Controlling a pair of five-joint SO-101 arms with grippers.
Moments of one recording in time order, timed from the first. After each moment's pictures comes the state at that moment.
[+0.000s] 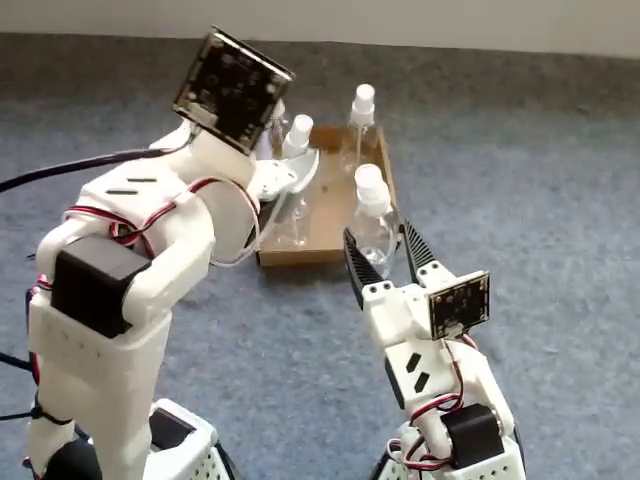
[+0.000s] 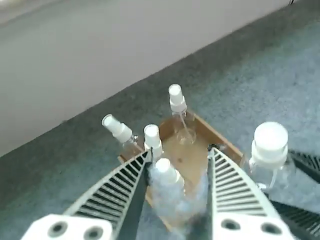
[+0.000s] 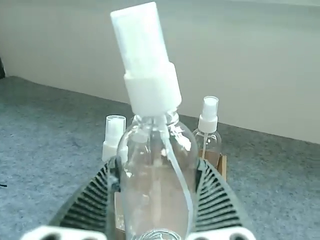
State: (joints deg) left arm 21.1 -31.3 -13.8 82.2 -6.6; right arm -22.0 -104.5 80.6 33.8 3.6
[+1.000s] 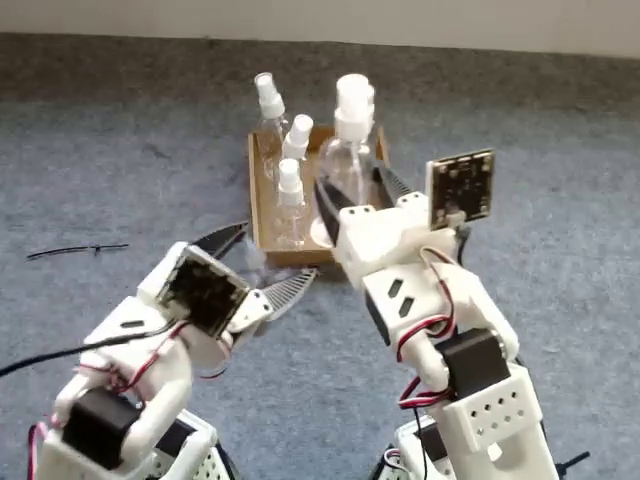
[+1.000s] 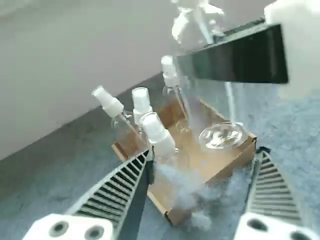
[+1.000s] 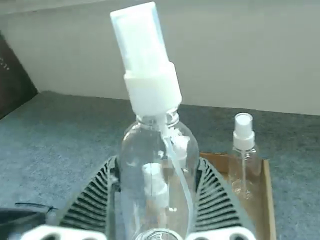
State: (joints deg) left arm 21.8 -80.7 52.1 57.9 -9.9; right arm -28.8 -62.0 43.3 37.5 -9.0
